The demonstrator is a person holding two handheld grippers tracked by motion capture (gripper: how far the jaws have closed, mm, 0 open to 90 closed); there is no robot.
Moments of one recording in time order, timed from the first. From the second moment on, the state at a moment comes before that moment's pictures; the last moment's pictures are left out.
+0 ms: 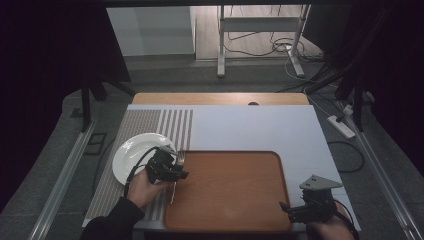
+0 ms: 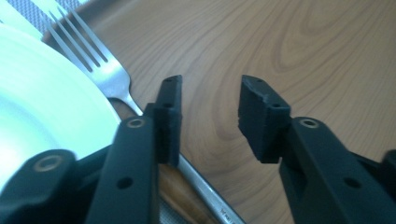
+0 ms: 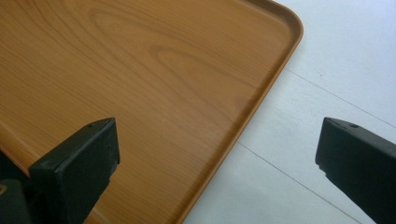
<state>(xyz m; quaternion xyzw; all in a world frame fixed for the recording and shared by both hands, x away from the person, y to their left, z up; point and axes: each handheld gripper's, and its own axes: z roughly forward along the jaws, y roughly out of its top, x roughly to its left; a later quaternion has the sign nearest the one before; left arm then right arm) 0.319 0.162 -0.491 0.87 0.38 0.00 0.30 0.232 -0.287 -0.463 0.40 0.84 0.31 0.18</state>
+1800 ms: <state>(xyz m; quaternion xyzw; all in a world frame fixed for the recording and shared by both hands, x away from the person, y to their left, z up) 0.281 0.216 -0.480 0.83 0.40 0.08 0.37 0.231 -0.288 -0.463 0.40 0.84 0.31 0.18</state>
